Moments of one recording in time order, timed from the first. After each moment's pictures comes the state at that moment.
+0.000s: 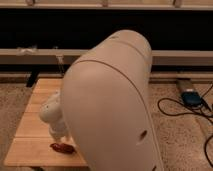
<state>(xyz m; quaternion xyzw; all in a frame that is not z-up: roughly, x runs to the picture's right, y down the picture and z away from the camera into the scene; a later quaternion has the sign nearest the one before) -0.218 0.260 0.703 -0.37 0.15 0.49 0.78</state>
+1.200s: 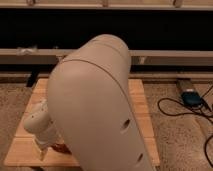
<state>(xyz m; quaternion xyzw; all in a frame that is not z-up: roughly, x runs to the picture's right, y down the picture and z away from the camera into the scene) -0.267 0.293 0.696 -0.40 0.09 0.34 0.84</state>
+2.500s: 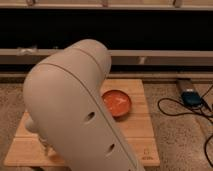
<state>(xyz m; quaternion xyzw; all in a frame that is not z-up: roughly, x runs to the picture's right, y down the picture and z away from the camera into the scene) -0.269 0.296 0.742 -0.37 0.12 0.34 0.86</state>
